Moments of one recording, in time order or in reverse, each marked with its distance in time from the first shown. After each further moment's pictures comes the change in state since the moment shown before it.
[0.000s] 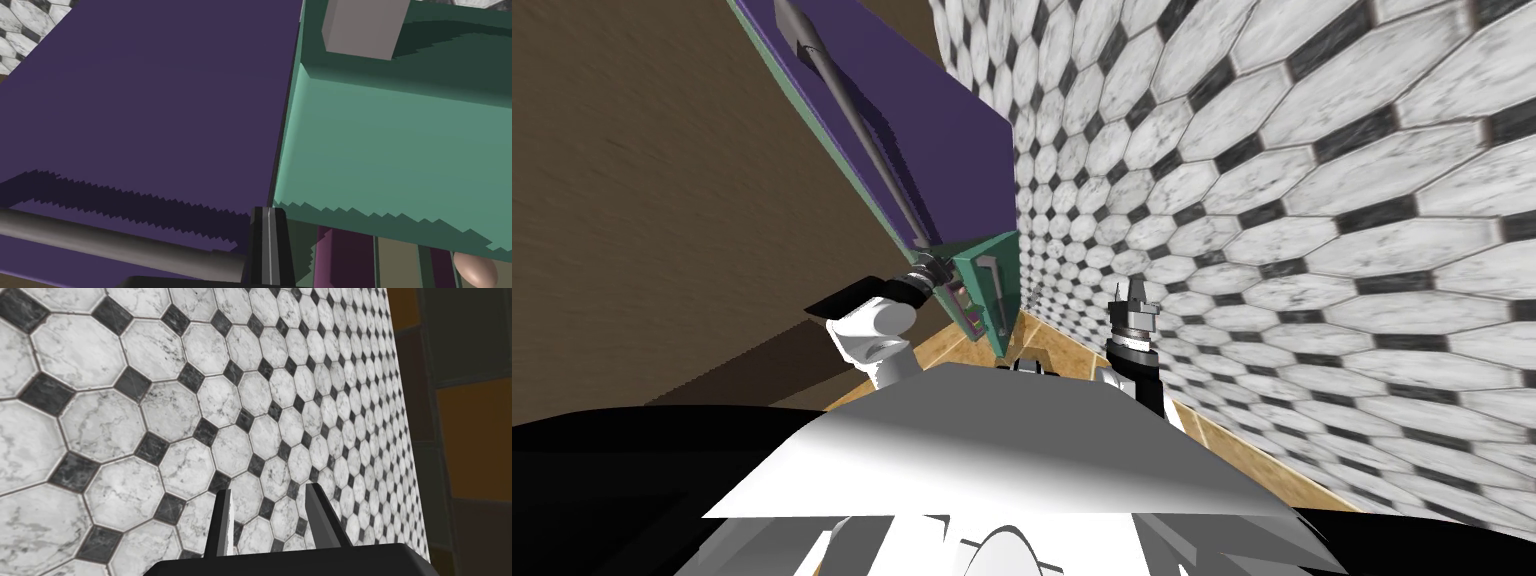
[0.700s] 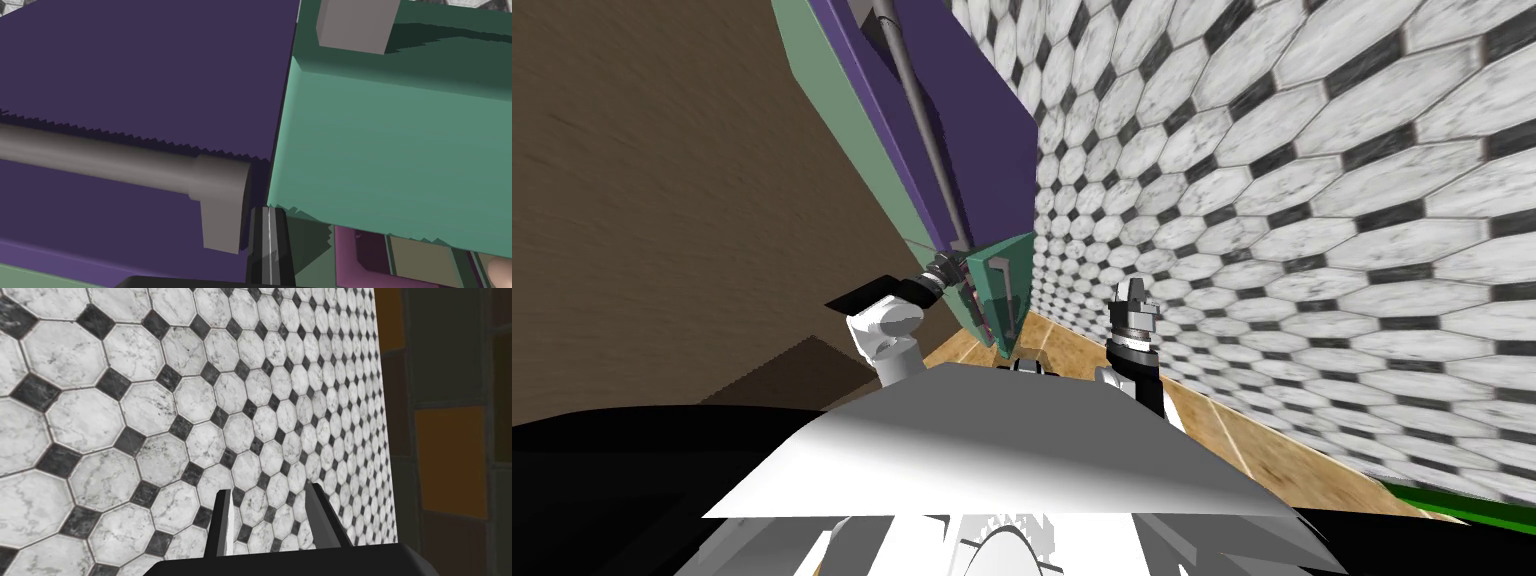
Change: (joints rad) left arm 0.000 0.006 -0.091 0.006 0.060 0.004 -0.022; right arm 0.000 0.000 0.000 0.000 0.000 0.000 0.000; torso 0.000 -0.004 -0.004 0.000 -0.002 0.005
